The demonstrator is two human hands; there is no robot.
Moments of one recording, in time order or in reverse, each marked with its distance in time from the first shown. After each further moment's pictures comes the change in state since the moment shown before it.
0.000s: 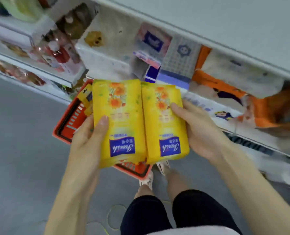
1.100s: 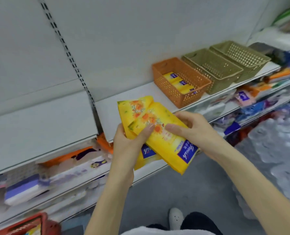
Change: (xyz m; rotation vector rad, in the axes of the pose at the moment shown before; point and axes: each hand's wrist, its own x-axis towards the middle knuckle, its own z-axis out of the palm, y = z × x) left_hand -0.286 -0.005 0.515 0.215 -0.816 0.044; right_hand -0.413 -0.121 -0.393 -0.231 0.737 -0.545
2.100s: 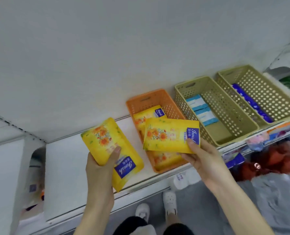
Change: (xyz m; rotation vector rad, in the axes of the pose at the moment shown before) left_hand 0.260 -0.012 0.167 -0.148 0.425 -0.155; right_hand 0.256 0.062 -0.216 0.508 0.281 0.332
